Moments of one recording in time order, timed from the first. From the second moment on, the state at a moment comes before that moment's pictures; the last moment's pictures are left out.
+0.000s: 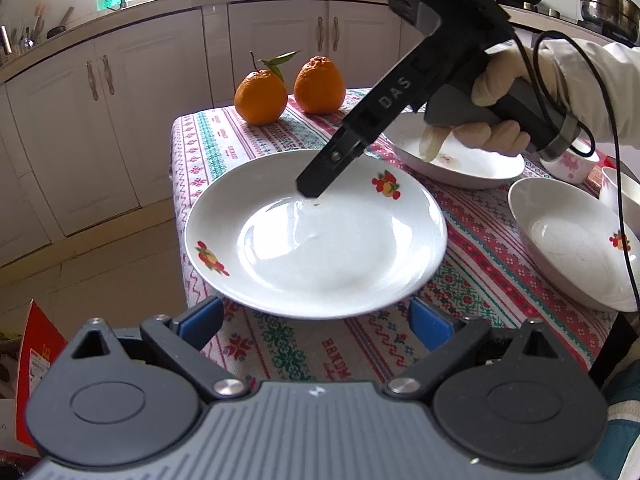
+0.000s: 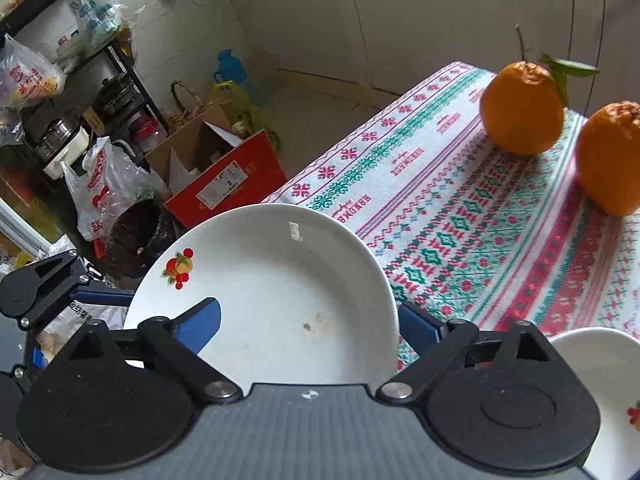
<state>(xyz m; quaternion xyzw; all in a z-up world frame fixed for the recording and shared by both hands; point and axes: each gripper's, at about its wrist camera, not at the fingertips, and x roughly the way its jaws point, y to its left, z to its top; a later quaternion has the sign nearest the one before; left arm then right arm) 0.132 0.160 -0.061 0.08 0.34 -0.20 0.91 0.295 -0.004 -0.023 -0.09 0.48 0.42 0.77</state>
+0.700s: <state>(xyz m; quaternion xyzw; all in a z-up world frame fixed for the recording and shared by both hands) 0.059 0.124 -0.038 0.05 0.33 -0.17 0.93 0.183 -0.077 0.045 -0.09 0.40 0.40 0.82</state>
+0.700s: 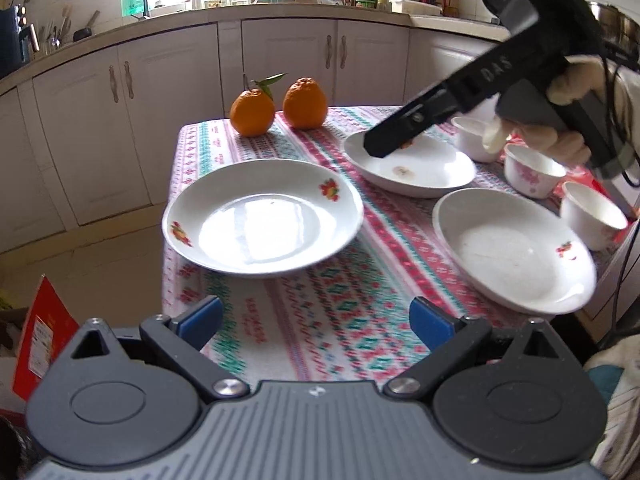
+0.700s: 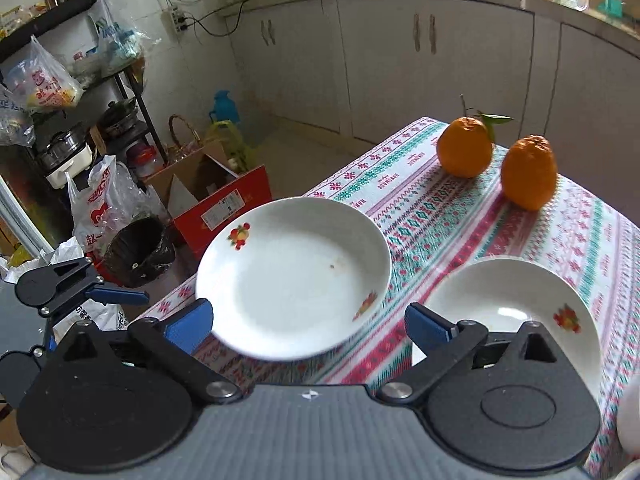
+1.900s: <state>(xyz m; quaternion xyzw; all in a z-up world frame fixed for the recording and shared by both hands) 0.035 0.004 -0.067 0.13 0.34 -0.31 0.88 0.130 -0.220 0.005 -0.04 0.48 0.27 0.83</state>
